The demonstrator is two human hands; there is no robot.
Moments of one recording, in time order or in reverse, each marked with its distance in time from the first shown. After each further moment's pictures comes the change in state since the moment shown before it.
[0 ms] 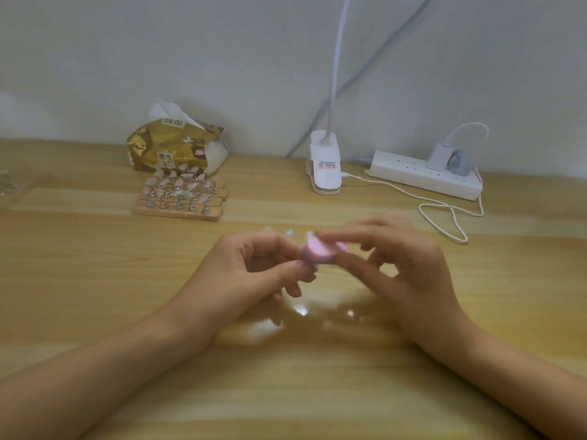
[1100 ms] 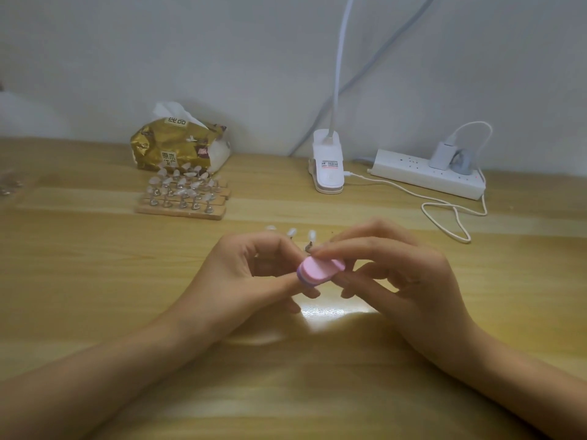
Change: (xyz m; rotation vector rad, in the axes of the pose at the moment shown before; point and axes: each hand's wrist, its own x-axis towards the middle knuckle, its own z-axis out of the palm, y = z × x) left_hand -0.004 0.004 0.003 -0.026 0.006 0.055; right_hand -0.003 -0.009 0.000 0.178 -0.118 -0.049
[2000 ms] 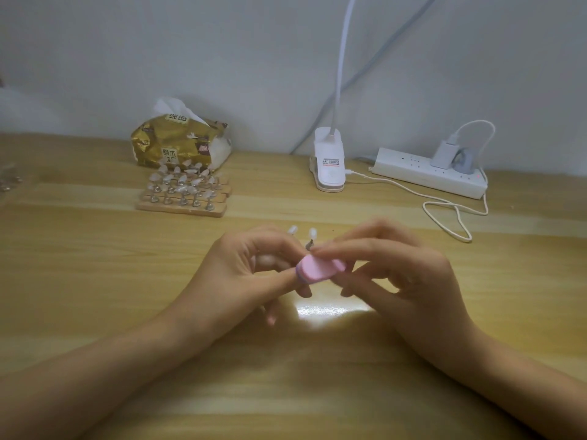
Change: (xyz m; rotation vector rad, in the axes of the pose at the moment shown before) left_hand 0.001 -0.007 -0.003 0.019 0.010 0.027; right_hand 0.000 0.001 -0.001 -0.028 0.013 -0.015
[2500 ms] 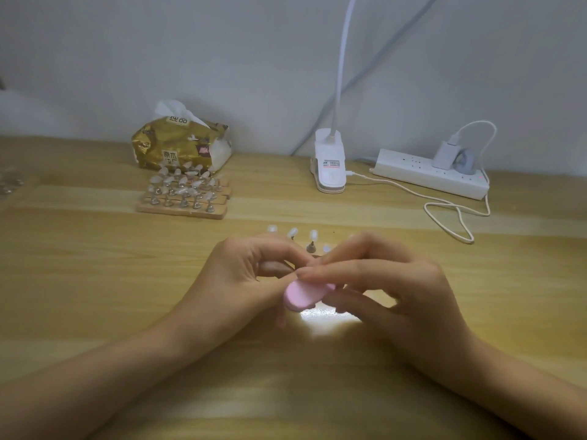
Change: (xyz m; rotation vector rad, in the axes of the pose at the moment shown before) left_hand -0.001 0.000 0.000 0.057 -0.034 0.037; right_hand -0.002 -0.003 0.005 -0.007 -0.048 -0.045
